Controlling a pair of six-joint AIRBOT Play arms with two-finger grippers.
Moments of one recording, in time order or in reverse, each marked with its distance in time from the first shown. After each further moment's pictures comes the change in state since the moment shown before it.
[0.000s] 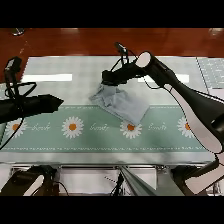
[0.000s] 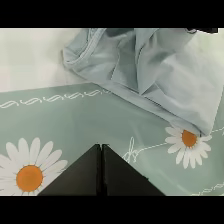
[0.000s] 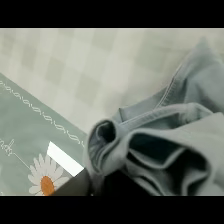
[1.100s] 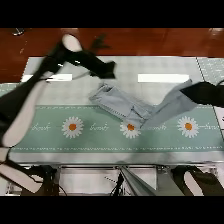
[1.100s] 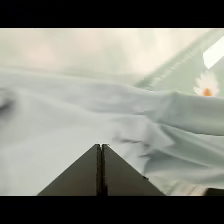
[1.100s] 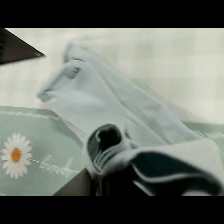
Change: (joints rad) left arm -0.211 -1.065 0.993 -0.189 -0.233 0.015; right arm -0.584 1.069 -0.623 -0.103 0.307 -0.018
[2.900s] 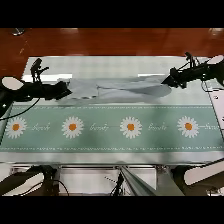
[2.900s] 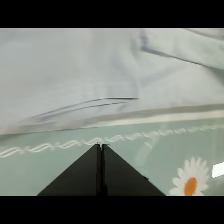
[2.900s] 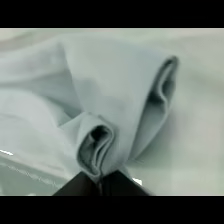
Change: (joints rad) left arm 0.344 0.519 -0.887 -0.110 0.362 0.200; right arm -0.131 -1.015 0.483 0.029 0.056 -0.114
